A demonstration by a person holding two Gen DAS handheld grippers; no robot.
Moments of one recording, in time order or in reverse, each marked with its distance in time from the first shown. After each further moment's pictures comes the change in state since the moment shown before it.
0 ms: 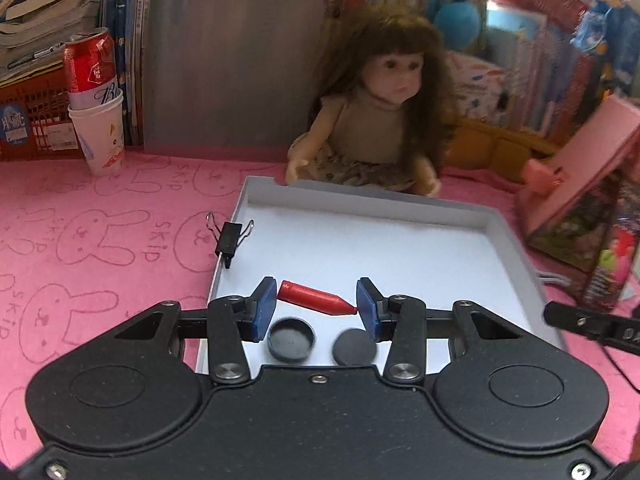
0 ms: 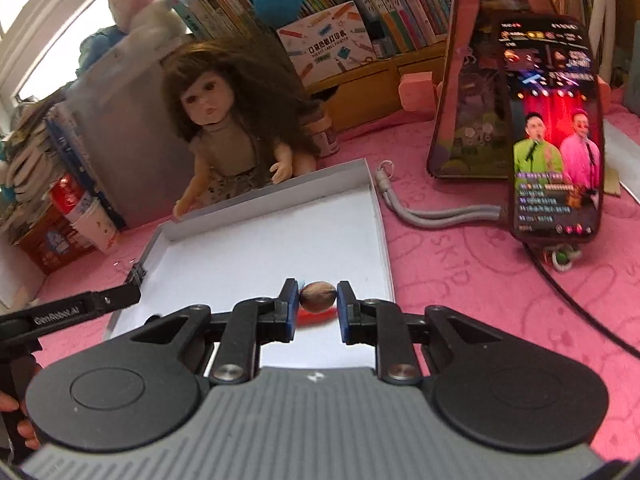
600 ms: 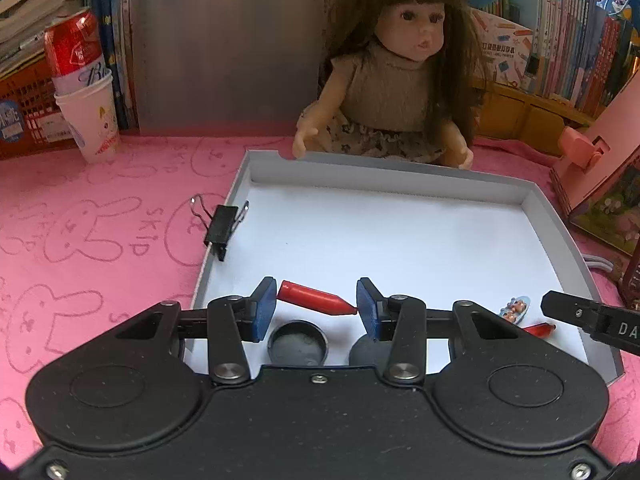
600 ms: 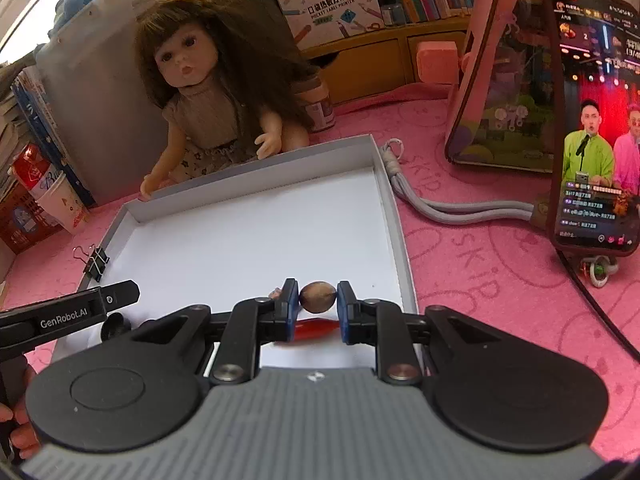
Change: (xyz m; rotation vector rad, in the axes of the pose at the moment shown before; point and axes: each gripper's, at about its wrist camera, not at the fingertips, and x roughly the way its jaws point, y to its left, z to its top) left arm 0.043 -0.008 -0.005 0.022 0.063 0.059; right arm 0.046 0.005 0.001 -0.028 0.070 -0.045
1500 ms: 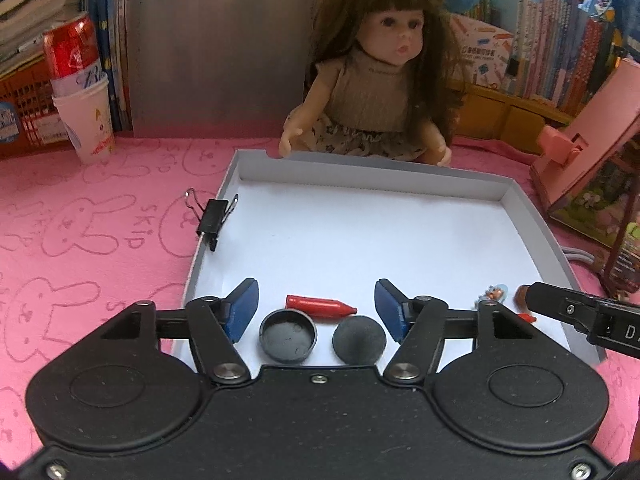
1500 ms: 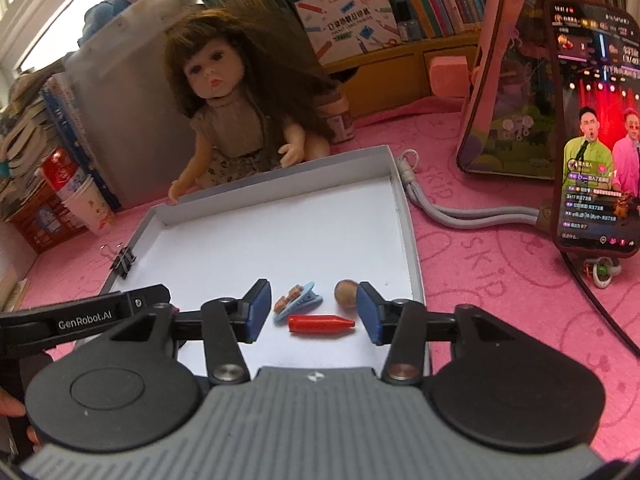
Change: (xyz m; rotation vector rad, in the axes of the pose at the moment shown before) left arm -0.023 -0.001 -0.010 0.018 -0.023 -0.041; right arm -0.025 0.003 -0.011 -0.038 -0.062 0.087
